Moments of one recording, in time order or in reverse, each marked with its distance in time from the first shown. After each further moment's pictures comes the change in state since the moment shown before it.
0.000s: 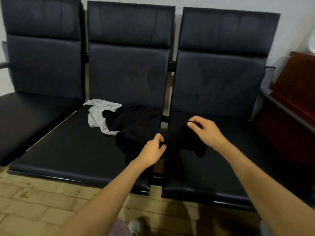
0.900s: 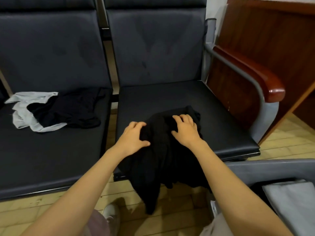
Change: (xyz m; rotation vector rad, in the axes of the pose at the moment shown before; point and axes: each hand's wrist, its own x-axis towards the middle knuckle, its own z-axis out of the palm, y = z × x) left_hand 0.011 0.051 0.093 0.284 -0.289 0.047; right_hand -0.084 0.126 -0.009 -0.458 -0.071 0.461
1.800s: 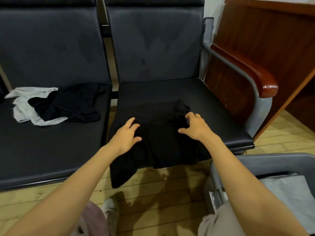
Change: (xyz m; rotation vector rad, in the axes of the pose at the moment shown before) left_hand -0.013 -0.023 0.002 0.298 -0.014 0.050; right_hand -0.024 0.024 -0.027 0.134 -0.081 0.141
